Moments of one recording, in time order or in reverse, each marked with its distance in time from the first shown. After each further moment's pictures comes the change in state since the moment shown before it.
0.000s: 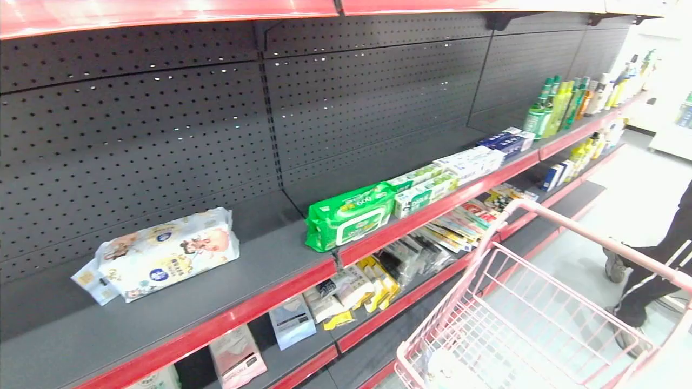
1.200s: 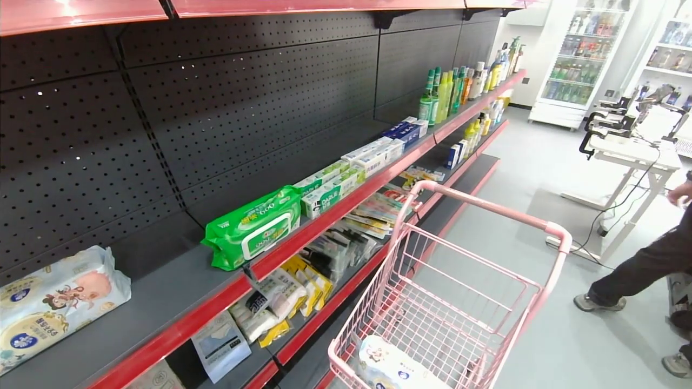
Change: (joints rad) left arm 0.000 0.000 0.000 -0.001 -0.001 0.010; right arm -0.001 0.003 -0.003 -0.002 0.015 -0.063
